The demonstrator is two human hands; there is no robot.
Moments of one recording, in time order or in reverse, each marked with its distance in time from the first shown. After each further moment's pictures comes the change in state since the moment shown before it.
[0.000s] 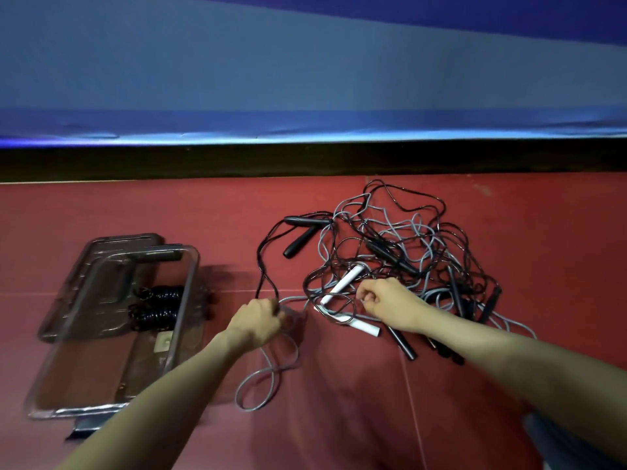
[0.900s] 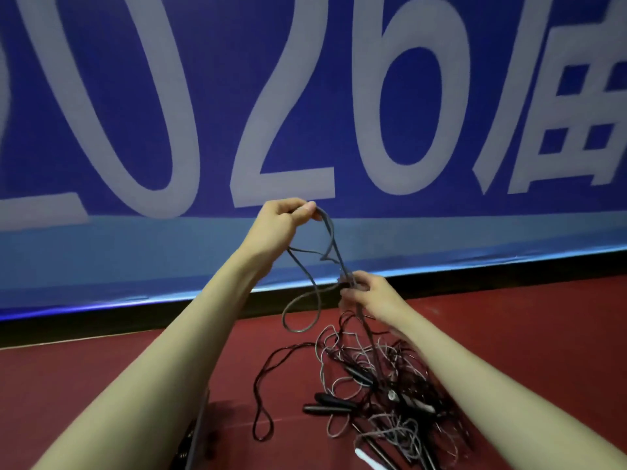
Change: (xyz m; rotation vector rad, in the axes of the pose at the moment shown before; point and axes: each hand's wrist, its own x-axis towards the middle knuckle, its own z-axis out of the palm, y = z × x) left_hand -0.180 0.240 -0.299 -0.697 0.519 0.696; right_hand -0.099 -0.128 -0.191 0.718 0.459 -0.246
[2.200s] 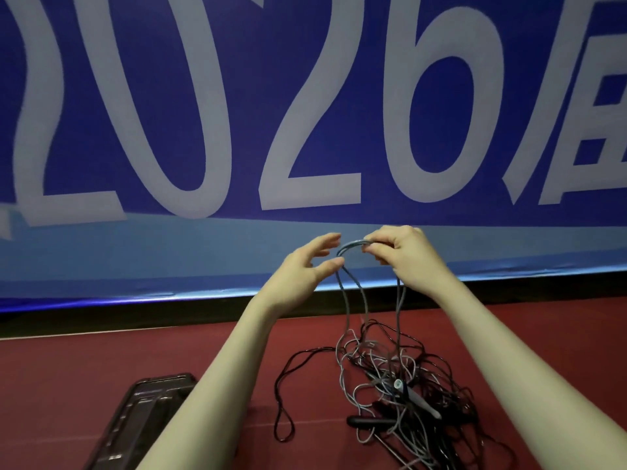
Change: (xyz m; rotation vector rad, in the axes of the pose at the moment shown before) left_hand -0.037 -0.056 -0.021 0.122 -0.198 0.017; right_hand -0.006 -0.095 0.001 -0.525 0.120 -0.437
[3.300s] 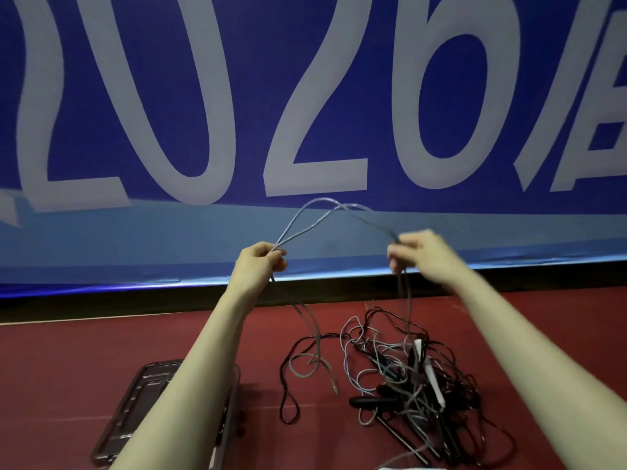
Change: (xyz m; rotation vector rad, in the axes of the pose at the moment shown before) left_hand -0.009 -0.058 -0.034 -0.185 0.417 -0.308; right_hand -0.002 0.056 0.005 0.144 -0.115 0.255
